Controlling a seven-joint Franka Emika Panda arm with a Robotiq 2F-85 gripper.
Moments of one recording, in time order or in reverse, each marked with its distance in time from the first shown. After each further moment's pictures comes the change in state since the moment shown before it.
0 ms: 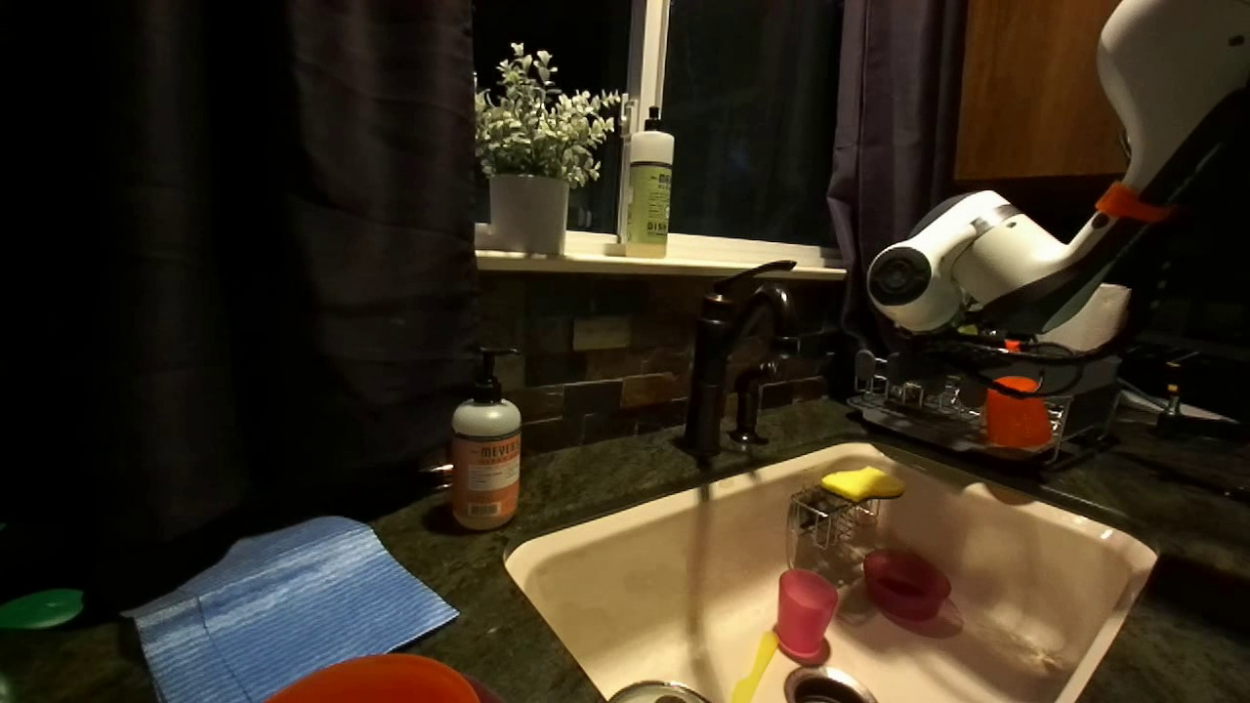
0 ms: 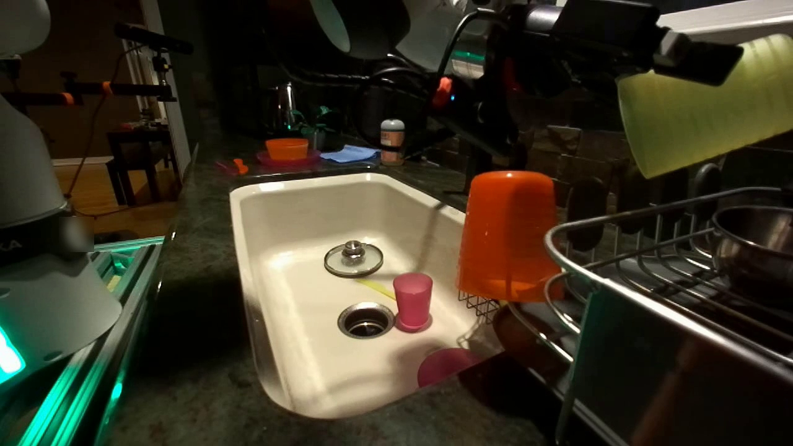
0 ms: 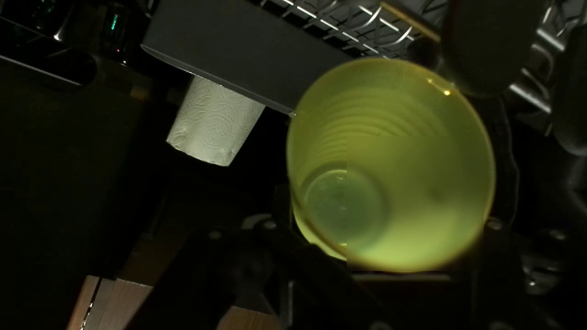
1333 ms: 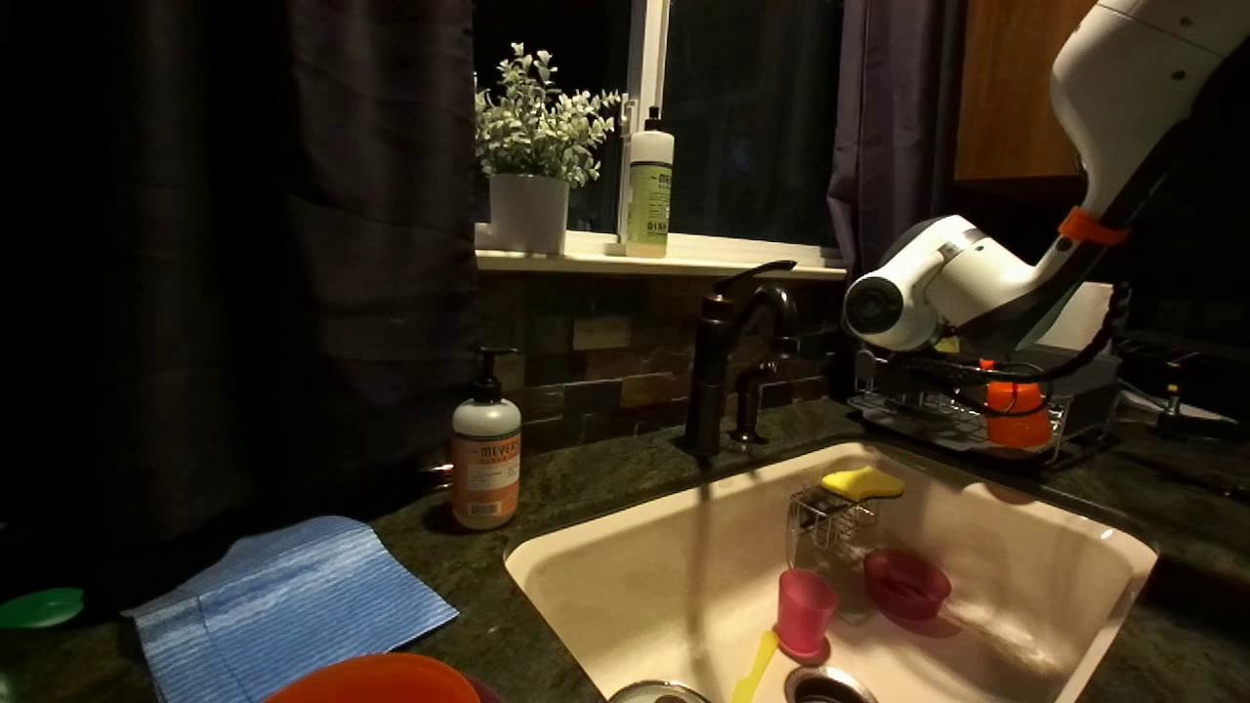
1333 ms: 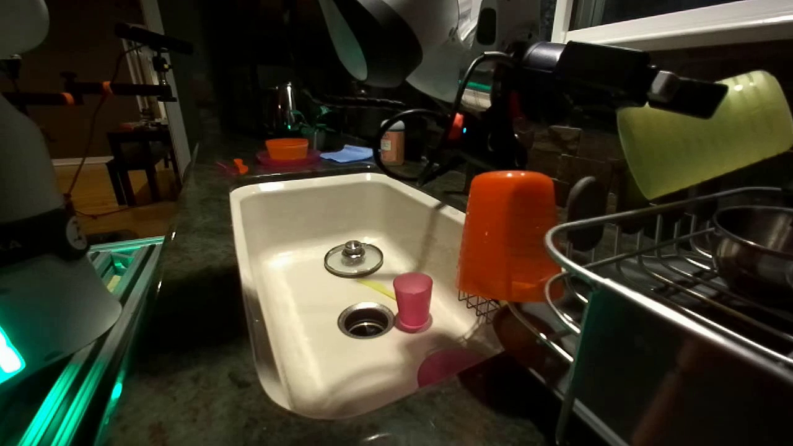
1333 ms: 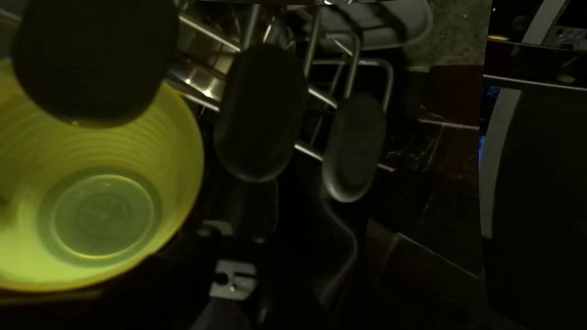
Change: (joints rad) arm 0.014 0.108 0.029 0.059 -0.022 -0.073 0.079
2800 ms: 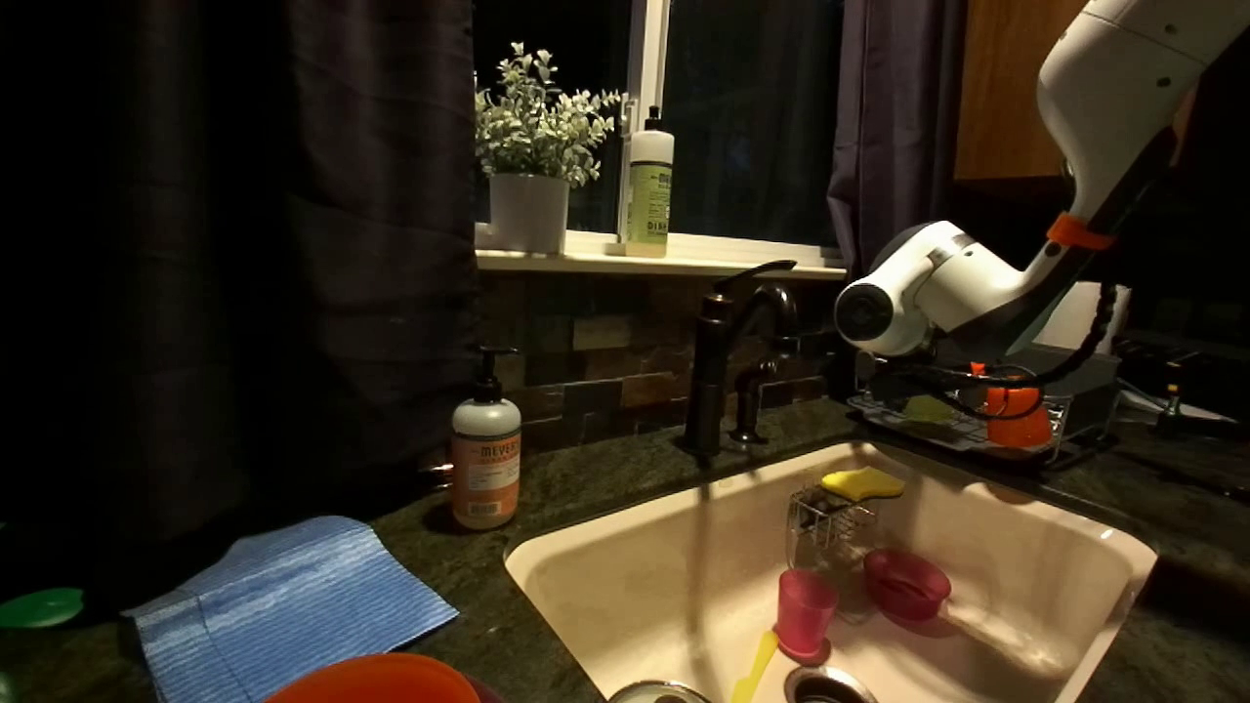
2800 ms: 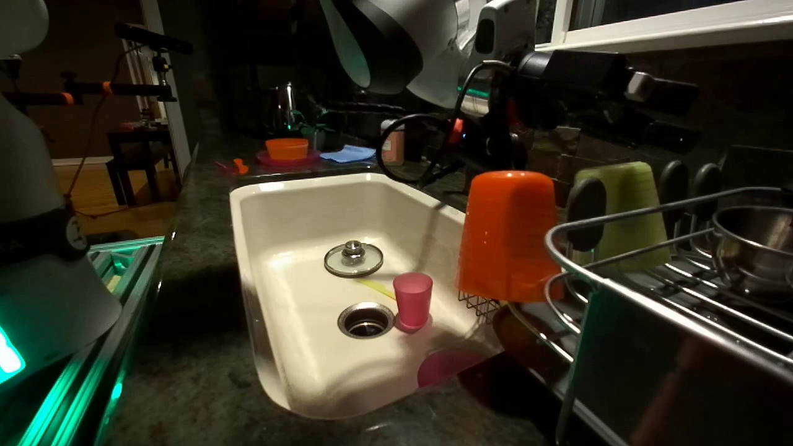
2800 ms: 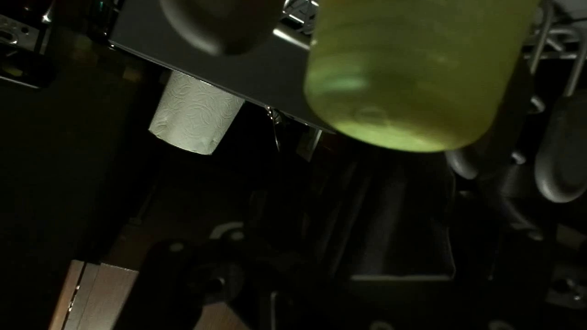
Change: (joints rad) arm 0.004 0.025 0.022 0.015 0.003 -0.022 -0.010
